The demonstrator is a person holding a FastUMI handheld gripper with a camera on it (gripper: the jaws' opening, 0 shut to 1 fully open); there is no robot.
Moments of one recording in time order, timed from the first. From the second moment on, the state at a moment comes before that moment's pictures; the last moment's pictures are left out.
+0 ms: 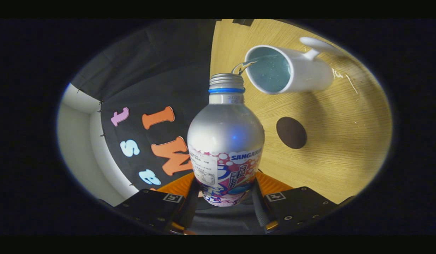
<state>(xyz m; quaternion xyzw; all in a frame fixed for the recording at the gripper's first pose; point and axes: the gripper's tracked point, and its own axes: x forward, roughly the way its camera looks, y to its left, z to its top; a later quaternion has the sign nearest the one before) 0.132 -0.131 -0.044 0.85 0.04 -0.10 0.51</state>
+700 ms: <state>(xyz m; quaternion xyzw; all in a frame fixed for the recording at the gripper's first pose) 0.131 -0.130 -0.046 0.86 0.05 -0.11 0.50</state>
